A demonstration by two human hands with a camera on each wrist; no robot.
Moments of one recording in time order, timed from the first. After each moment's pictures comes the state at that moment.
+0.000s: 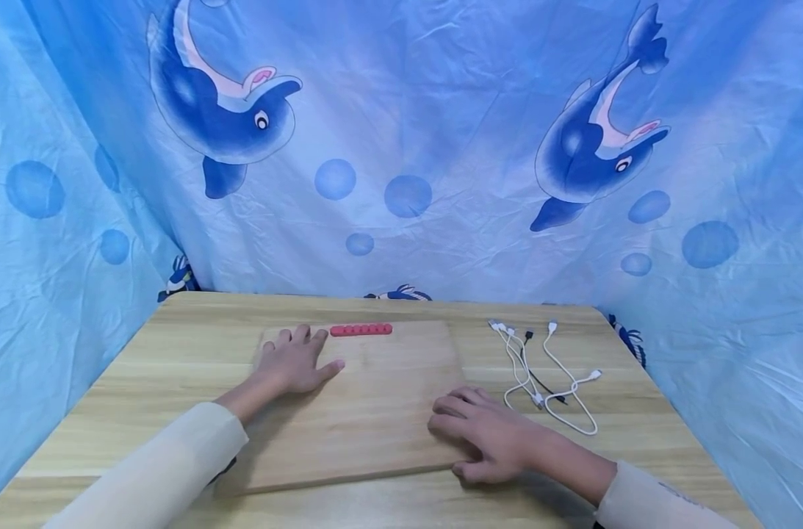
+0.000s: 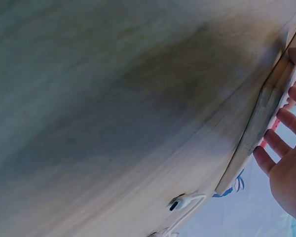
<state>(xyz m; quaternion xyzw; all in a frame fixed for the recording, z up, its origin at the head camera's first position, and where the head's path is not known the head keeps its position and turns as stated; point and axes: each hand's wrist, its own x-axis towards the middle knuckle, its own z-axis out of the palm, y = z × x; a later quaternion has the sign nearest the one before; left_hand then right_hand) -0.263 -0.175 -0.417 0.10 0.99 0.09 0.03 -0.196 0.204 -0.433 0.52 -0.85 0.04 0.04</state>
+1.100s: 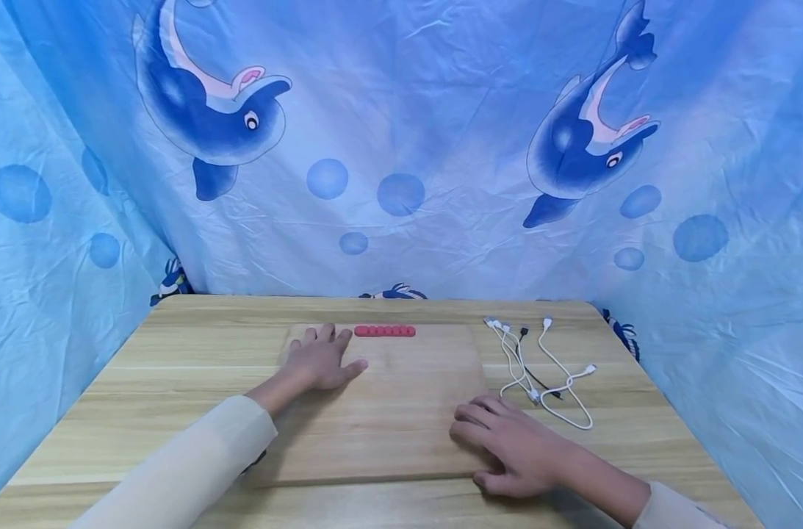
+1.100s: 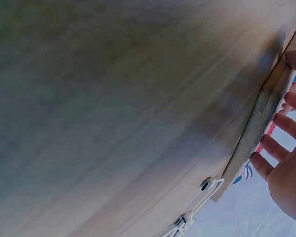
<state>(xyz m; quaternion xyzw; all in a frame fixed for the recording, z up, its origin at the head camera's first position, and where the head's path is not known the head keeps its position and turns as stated) -0.272 -0.131 -0.416 0.12 0.99 0.11 0.06 -0.172 0.235 -0.434 0.48 -0.88 0.03 0.04</state>
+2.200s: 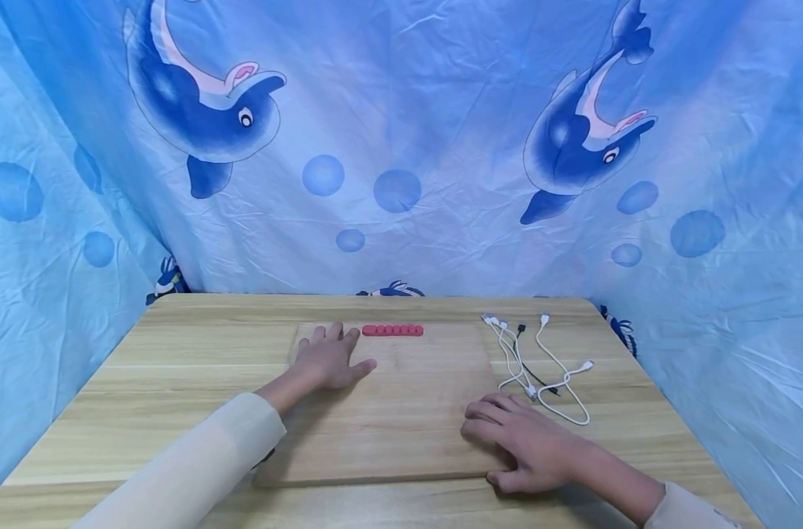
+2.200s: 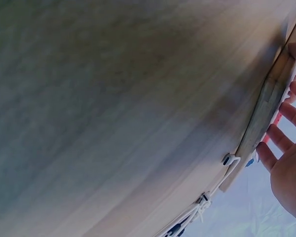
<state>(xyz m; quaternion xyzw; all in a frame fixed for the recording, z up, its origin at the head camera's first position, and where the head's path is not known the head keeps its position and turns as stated) -0.271 -0.111 -0.412 0.12 0.99 0.10 0.06 -0.172 0.259 -0.439 0.47 -0.88 0.04 0.04</state>
